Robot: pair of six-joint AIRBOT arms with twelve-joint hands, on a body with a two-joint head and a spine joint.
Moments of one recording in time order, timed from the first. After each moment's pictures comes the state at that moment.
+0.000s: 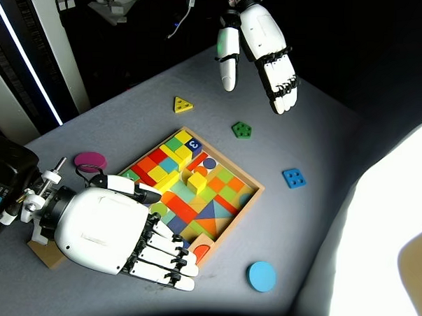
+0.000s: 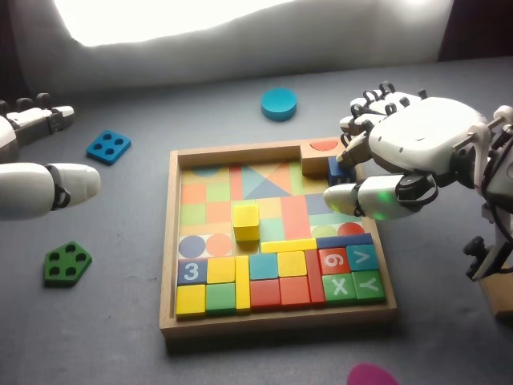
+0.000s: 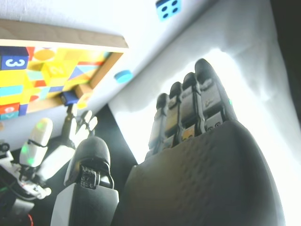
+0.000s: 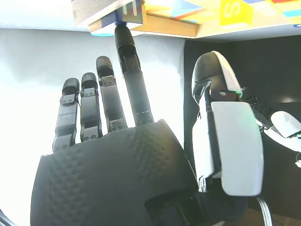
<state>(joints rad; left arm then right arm) 0.62 -0.56 0.72 -1.31 -0.43 1.88 -0.46 -1.20 1.14 0.96 0.42 -1.94</state>
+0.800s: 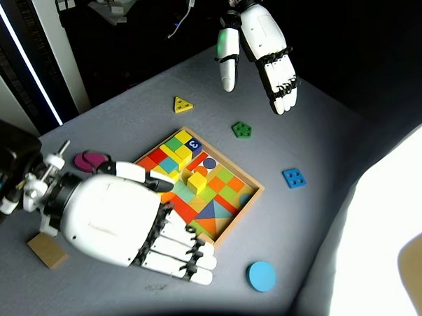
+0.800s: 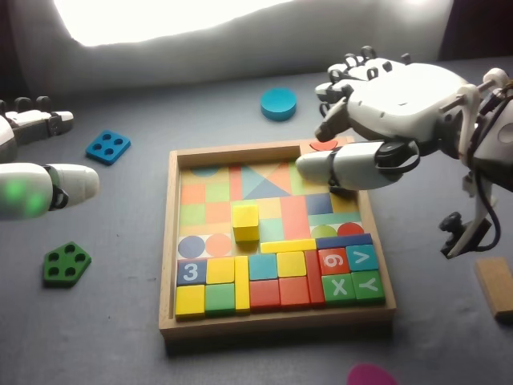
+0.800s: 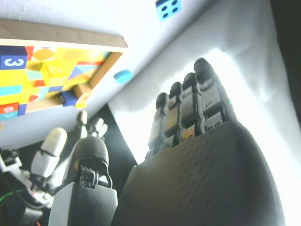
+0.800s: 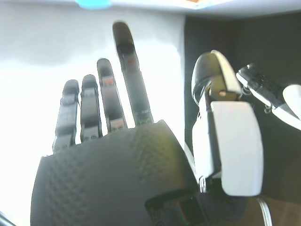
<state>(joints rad) 0.62 -0.56 0.73 -1.31 -0.43 1.88 -0.34 -1.18 1.08 0.98 0.41 -1.94</state>
